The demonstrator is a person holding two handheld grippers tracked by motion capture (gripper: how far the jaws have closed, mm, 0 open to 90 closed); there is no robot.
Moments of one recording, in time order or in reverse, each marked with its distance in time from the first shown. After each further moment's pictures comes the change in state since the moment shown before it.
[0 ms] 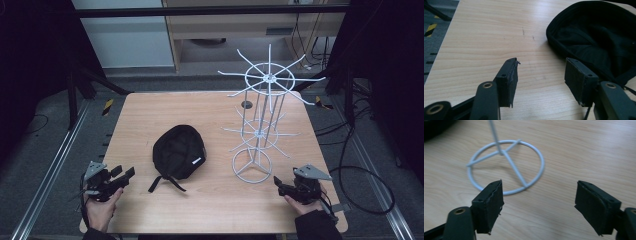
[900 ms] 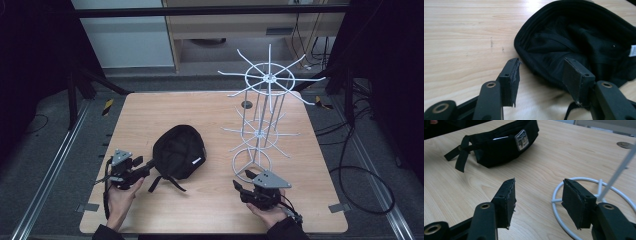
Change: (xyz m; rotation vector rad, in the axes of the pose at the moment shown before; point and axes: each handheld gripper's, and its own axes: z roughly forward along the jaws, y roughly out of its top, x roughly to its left) left arm -0.047 0.024 0.046 0.050 -0.055 0.078; right arm 0.103 0.023 0.020 -0.148 0.239 -0.140
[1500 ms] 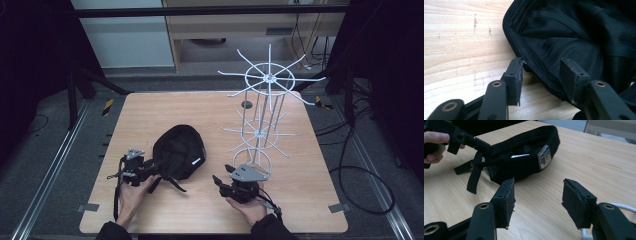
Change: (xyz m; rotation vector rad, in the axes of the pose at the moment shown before) left arm -0.004 -0.010 0.031 0.130 0.014 -0.031; right arm 0.030 0.023 0.043 -0.029 0.051 -0.020
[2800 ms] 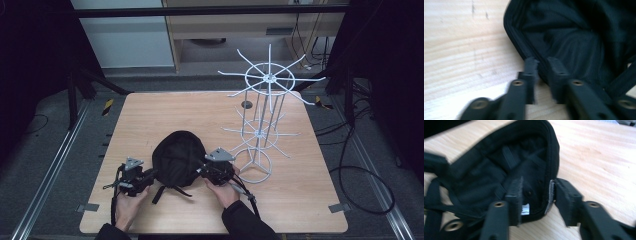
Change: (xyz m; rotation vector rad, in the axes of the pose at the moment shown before) left arm -0.009 -0.017 -0.025 0.008 0.017 0.047; right arm 0.012 0.024 0.077 0.125 -0.118 0.064
